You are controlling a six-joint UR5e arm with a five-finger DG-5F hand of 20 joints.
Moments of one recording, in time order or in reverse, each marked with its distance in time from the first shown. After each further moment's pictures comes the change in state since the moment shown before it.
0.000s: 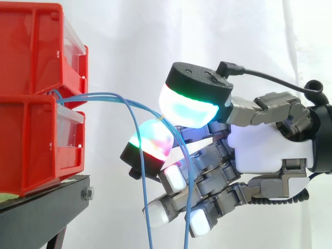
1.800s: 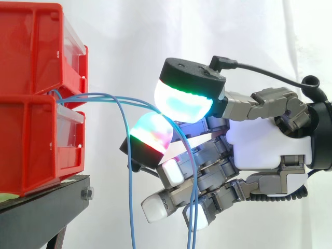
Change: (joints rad) arm 0.000 0.000 0.007 -0.002 0.000 0.008
